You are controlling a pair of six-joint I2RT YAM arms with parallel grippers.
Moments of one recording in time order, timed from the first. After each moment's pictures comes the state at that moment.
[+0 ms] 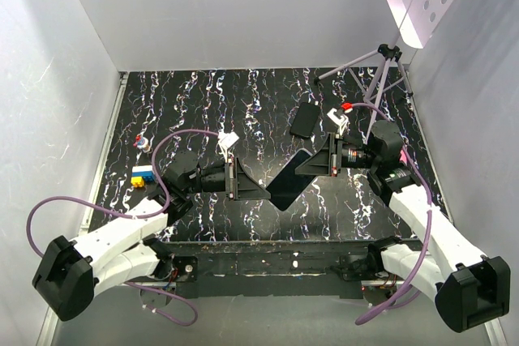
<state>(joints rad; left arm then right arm) -0.69 0.97 0.51 0.45 0.83 -1.14 0.36 0.95 0.69 0.12 -1.11 0.95</state>
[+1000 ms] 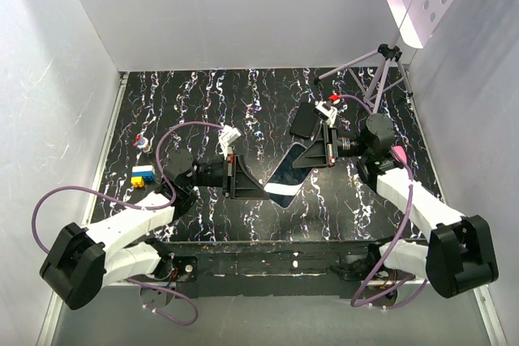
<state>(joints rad) -0.67 1.07 0.52 0.76 1.00 -1.20 0.35 1.16 0.69 0.52 -1.30 1.21</state>
